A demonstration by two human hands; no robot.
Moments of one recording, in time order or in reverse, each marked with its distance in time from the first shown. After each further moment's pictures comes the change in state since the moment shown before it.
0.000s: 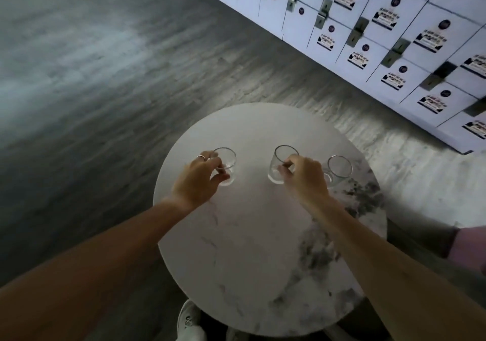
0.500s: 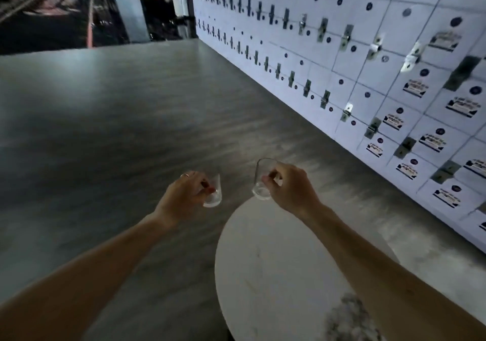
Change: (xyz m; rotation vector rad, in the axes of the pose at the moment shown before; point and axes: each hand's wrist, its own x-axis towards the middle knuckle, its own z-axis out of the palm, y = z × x) left_hand -0.112 0.017 -0.233 0.065 0.401 -0.237; right_hand -0.046 -0.232 -0.119 0.165 -0.056 -0.610
